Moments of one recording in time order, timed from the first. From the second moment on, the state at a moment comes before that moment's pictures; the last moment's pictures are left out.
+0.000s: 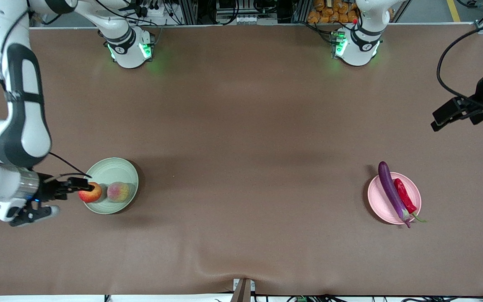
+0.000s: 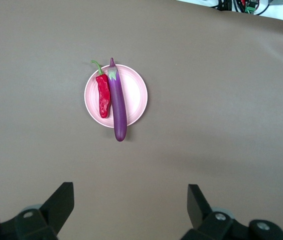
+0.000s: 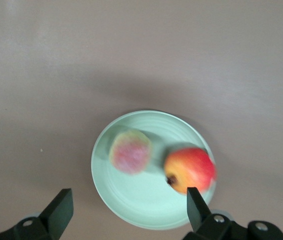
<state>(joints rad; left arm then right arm) 0.39 0.11 -0.55 -1.35 0.07 1.53 -0.32 0.03 0.51 -0.14 -1.37 0.21 1.81 -0.40</state>
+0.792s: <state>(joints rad) -0.07 -0.05 -0.05 -1.56 0.01 1.48 -0.27 0.05 0.08 -0.15 -1.60 0.09 1.58 -0.14</state>
